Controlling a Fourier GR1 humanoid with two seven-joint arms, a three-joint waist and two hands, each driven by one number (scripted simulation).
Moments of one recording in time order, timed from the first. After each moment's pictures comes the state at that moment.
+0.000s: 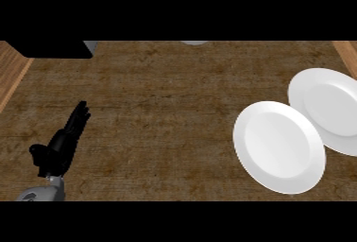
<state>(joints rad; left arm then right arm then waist) -0.05 0.20 0.05 -1.36 0.00 -0.05 -0.12 -0.20 -0.69 -0.44 -1.24 0.53 -0.10 0.04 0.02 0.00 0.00</state>
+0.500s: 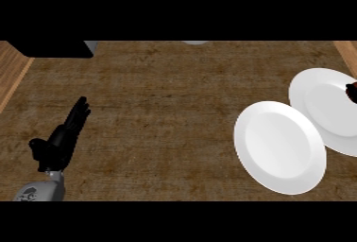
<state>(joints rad) -0.09 0.21 0.07 -1.34 0.00 -0.07 -0.11 -0.48 -0.59 -0.42 -0.89 0.57 -0.27 0.01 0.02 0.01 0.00</state>
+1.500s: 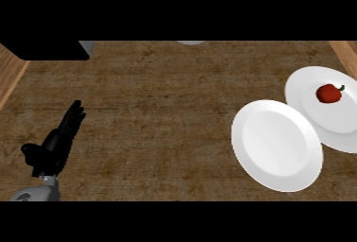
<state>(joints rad) -0.06 0.21 0.09 -1.35 0.01 -0.08 -0.12 -0.61 -0.61 -0.74 -0.56 0.23 -0.31 -0.26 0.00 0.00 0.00</state>
